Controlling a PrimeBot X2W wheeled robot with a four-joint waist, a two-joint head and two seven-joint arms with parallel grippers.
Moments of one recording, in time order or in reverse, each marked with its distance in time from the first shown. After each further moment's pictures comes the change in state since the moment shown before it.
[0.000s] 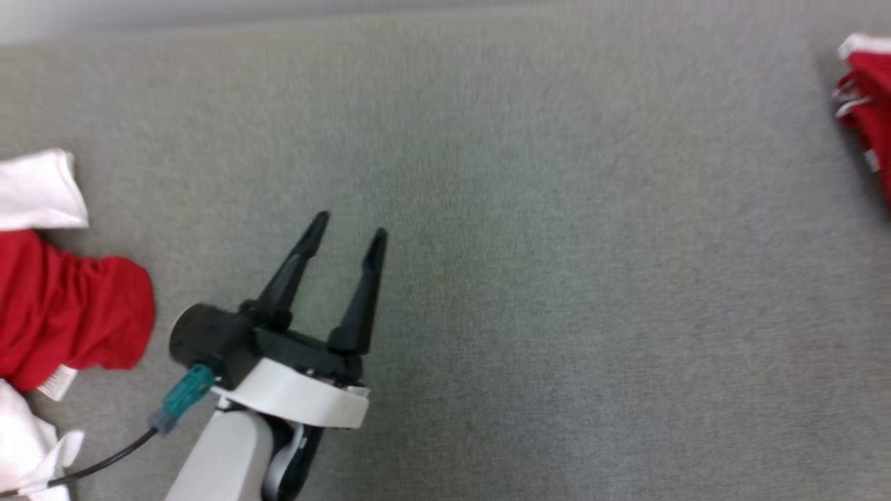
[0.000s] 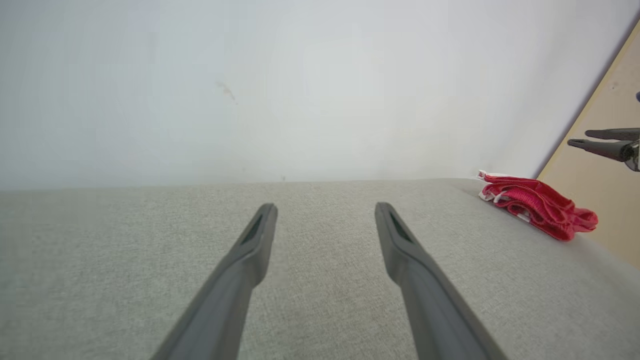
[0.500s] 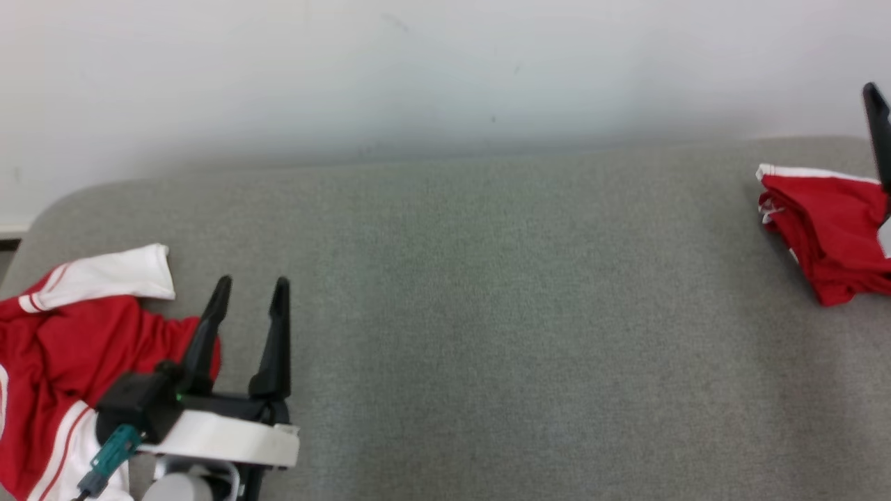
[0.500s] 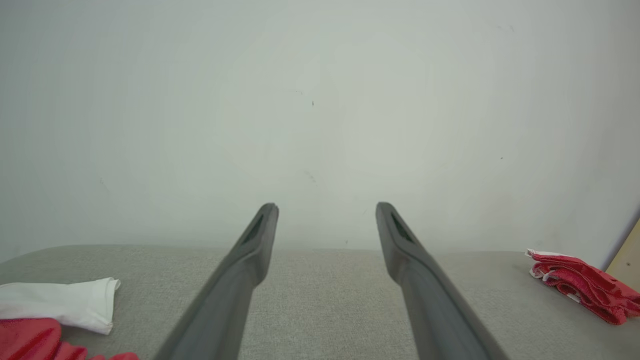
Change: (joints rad) left arm 0.160 -0.024 0.200 0.005 -0.001 0.032 0.000; right arm 0.281 0.031 -0.069 -0.436 0.210 0.000 -0.081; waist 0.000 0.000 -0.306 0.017
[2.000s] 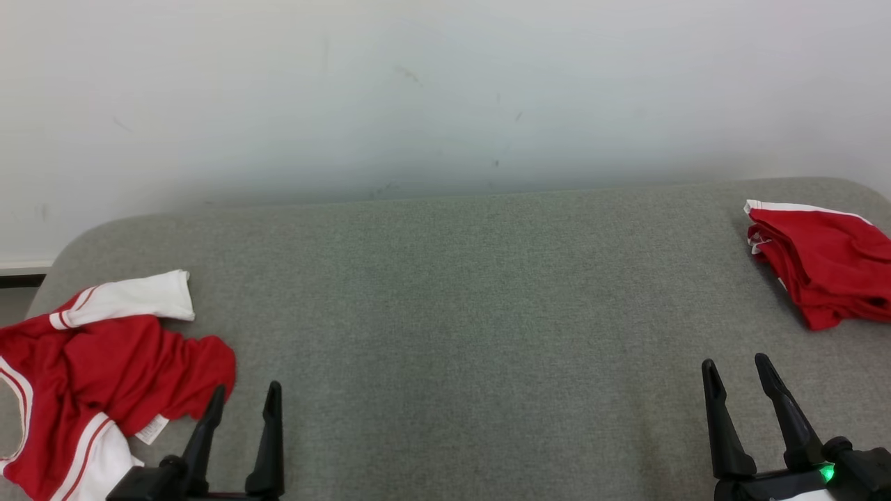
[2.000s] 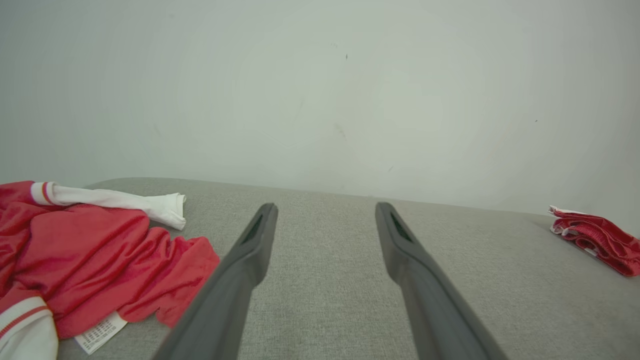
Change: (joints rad) left arm 0.233 -0.069 0.100 0.010 0.079 -0.029 0.000; right arm 1.002 0.489 -0.621 -0.749 -0.474 0.000 -0.023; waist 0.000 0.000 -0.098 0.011
